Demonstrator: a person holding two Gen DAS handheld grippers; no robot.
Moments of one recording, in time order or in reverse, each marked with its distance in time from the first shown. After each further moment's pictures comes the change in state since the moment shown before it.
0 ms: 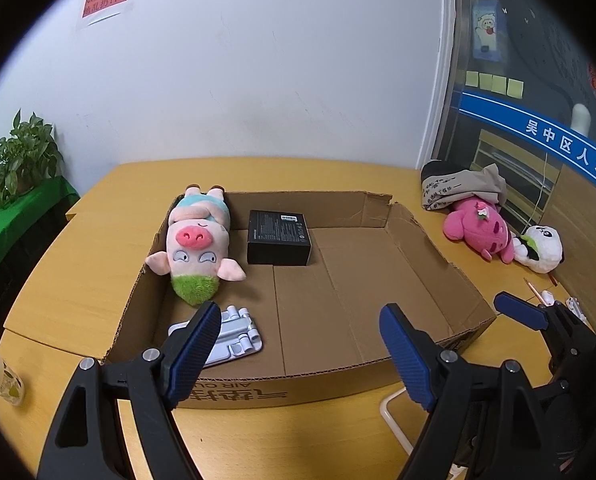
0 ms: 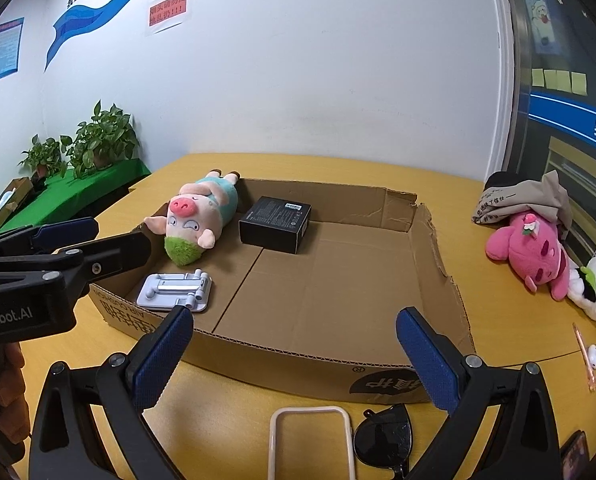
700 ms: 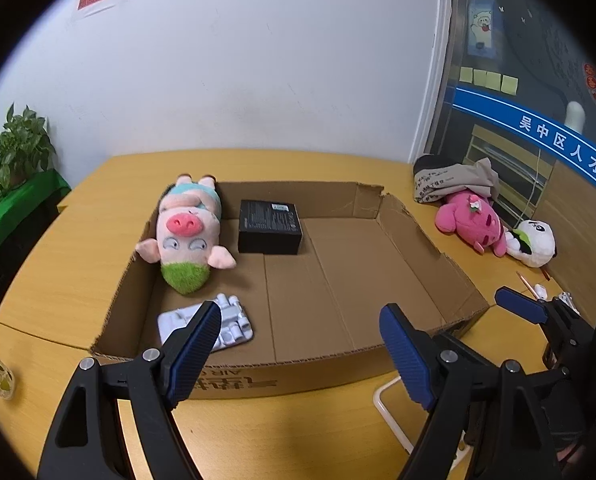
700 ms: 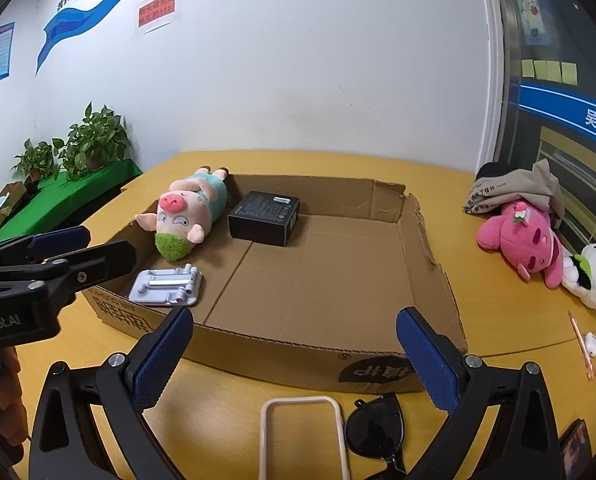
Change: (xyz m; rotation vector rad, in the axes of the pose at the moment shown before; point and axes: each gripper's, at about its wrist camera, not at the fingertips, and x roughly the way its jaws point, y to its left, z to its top) left arm 0.004 -0.004 -0.011 -0.006 0.034 -0.038; right arm -0.002 -0.015 -0.008 0.029 0.019 -0.020
